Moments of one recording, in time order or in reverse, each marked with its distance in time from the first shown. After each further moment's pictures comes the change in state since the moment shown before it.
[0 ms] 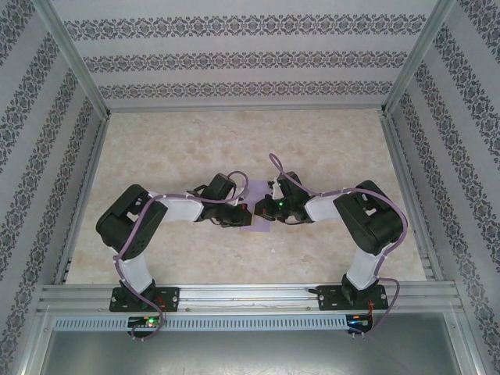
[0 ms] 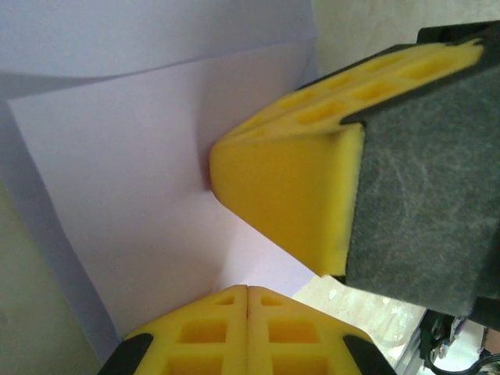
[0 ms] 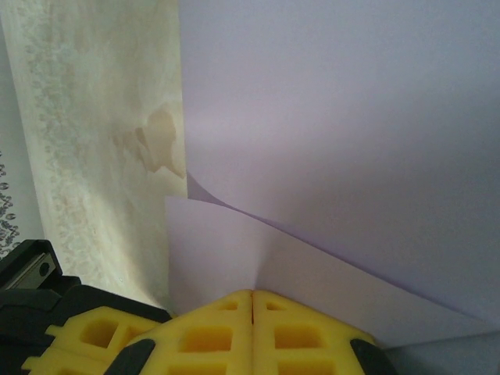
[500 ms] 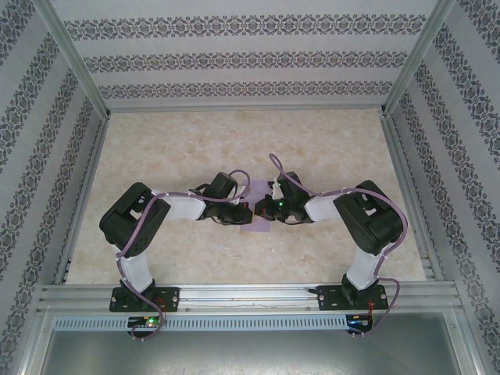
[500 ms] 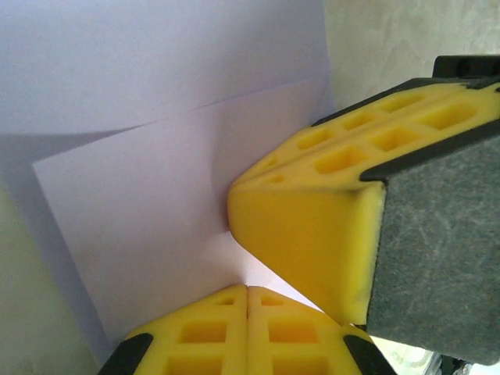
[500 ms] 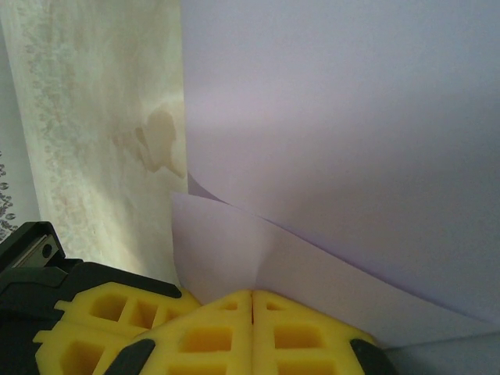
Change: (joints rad) left arm 0.000 0.024 0.026 0.000 -0.039 0.026; right arm 0.000 0.000 0.000 -0.001 0.000 0.000
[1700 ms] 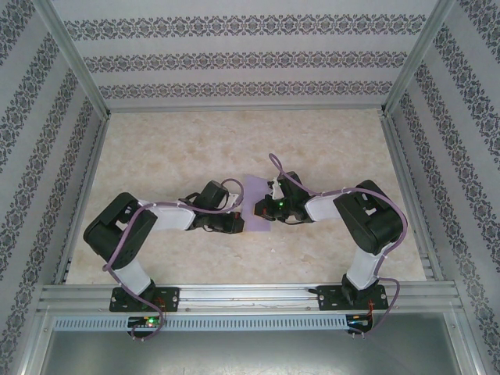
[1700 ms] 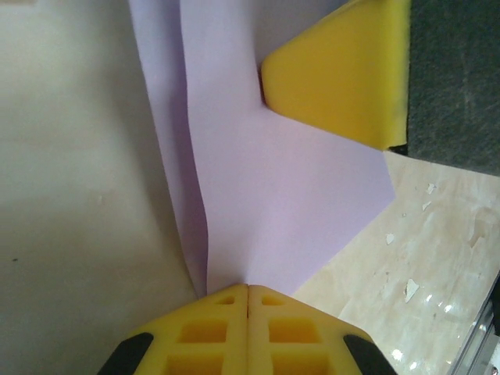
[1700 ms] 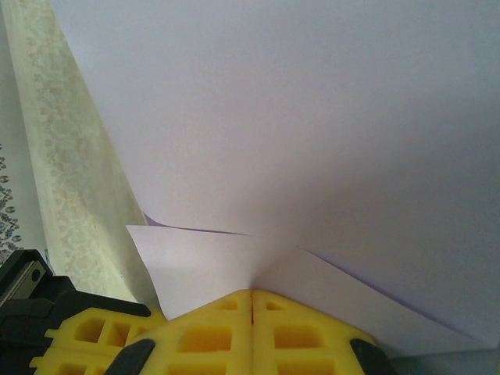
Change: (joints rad) left arm 0.000 -0.138 -0.166 0.012 -0.040 0.116; right arm -0.014 0.002 0.003 -0.010 -0.013 -0.023
